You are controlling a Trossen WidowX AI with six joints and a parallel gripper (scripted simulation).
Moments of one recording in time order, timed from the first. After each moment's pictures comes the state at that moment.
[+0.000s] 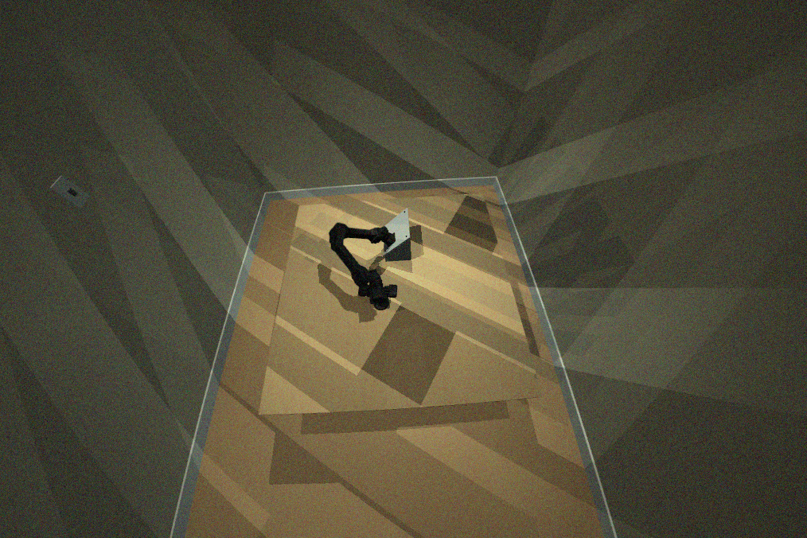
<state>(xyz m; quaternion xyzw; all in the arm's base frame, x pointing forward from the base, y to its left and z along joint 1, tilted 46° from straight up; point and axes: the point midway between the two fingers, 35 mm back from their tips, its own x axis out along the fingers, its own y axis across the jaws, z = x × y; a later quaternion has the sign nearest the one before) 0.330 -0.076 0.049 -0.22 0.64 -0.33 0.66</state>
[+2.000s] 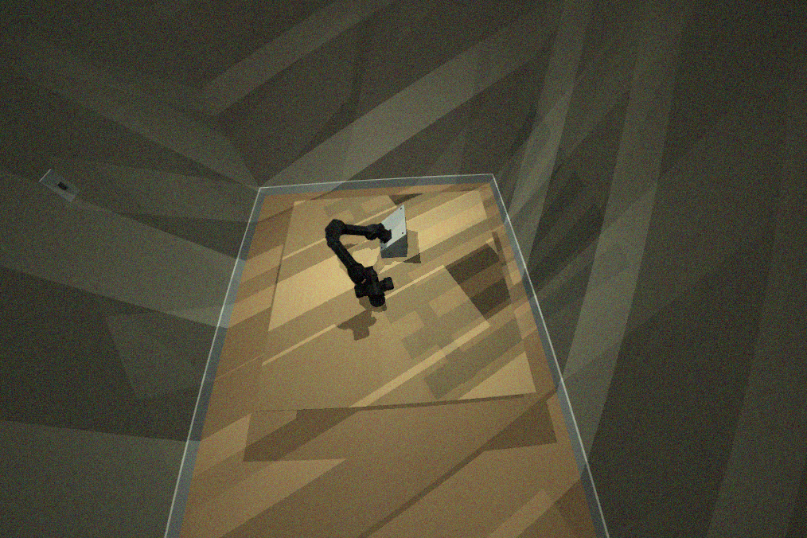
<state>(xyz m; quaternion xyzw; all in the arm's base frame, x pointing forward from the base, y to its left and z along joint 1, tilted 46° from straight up) 0.332 -0.074 0.050 -0.32 0.68 -0.22 0.62</state>
